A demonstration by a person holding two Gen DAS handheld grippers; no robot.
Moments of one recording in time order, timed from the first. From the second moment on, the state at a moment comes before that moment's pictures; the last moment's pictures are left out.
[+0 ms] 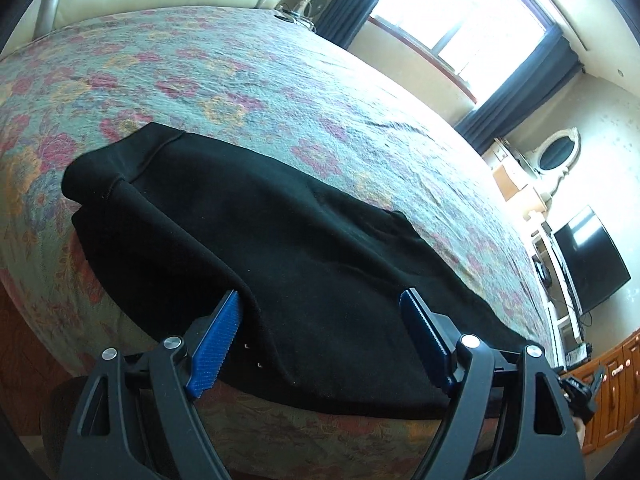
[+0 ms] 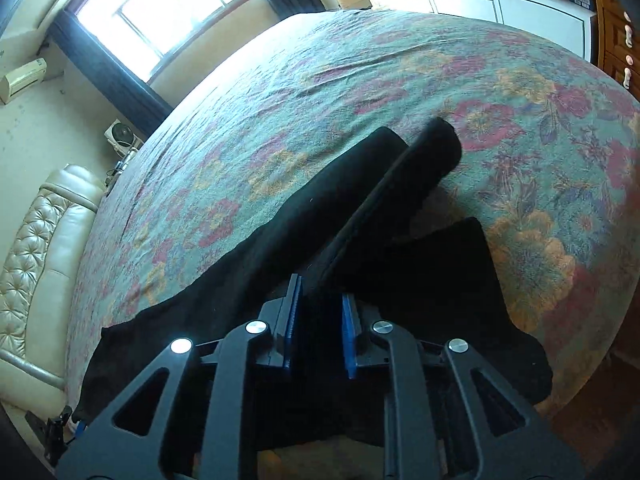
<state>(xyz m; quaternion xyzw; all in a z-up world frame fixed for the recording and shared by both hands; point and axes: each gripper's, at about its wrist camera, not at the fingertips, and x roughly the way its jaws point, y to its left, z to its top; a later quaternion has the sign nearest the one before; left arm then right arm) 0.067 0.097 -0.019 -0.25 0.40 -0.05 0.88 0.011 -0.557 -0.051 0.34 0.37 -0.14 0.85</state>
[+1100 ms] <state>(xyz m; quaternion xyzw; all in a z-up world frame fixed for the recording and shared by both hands) 0.066 -0.013 -0.047 -0.24 0.43 -0.15 0.86 0.017 -0.642 -0.078 0.25 0.41 -0.18 0.86</state>
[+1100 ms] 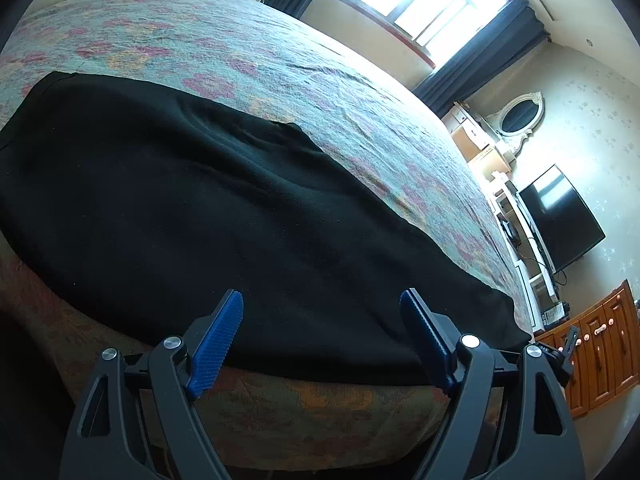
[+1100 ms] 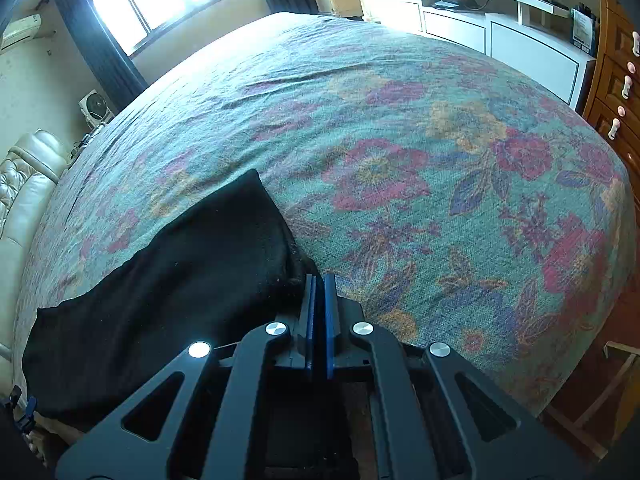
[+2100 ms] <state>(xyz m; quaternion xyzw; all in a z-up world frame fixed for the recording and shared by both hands) 0.065 0.009 -0.054 -0.25 0.45 -0.15 0.85 -0.045 -0.599 -0.026 0.48 0.29 -0.10 0.82</state>
